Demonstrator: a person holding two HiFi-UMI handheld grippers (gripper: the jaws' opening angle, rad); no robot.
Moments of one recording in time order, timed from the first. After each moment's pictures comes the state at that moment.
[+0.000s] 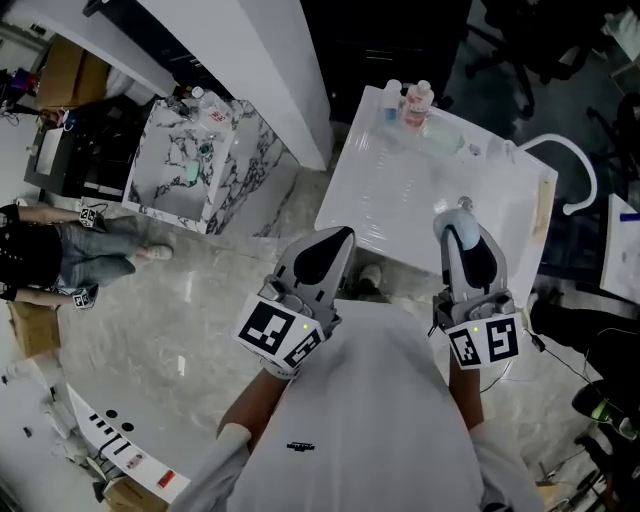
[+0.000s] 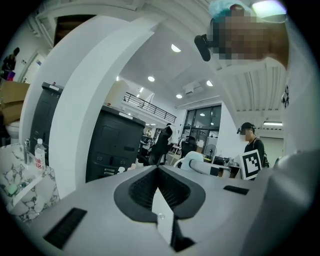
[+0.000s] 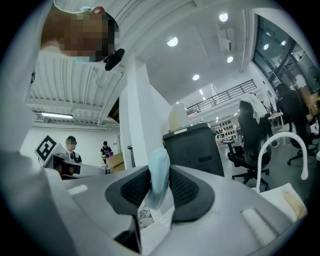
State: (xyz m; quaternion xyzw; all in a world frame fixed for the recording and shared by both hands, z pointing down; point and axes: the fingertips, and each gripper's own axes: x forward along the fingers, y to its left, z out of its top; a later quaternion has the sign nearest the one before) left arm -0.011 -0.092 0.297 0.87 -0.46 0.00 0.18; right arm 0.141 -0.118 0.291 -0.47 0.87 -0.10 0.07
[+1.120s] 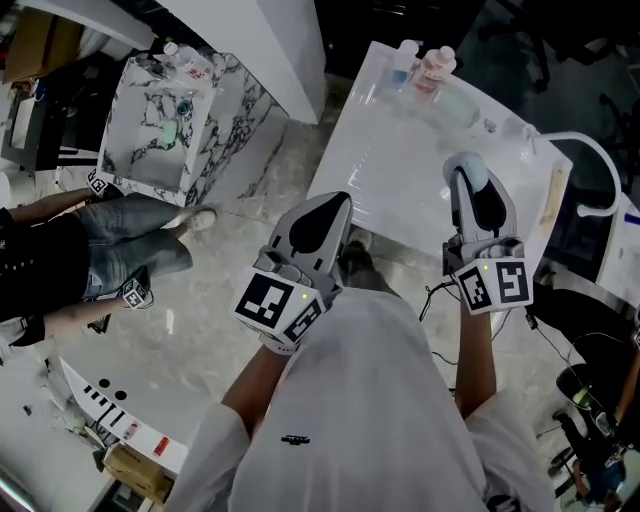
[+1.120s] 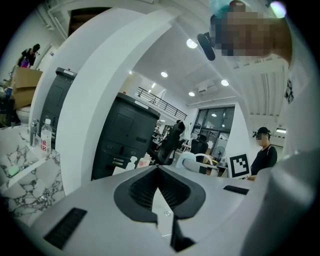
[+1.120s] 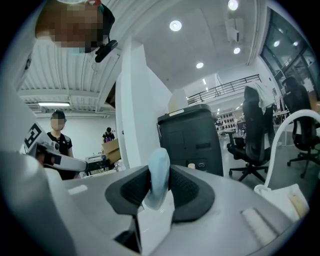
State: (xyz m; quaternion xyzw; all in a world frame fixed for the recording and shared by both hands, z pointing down) left arm -0.034 -0.143 0.361 0.84 -0.49 0.00 0.24; right arm 0.129 -0.215 0.365 -0.47 0.87 -0.12 -0.01
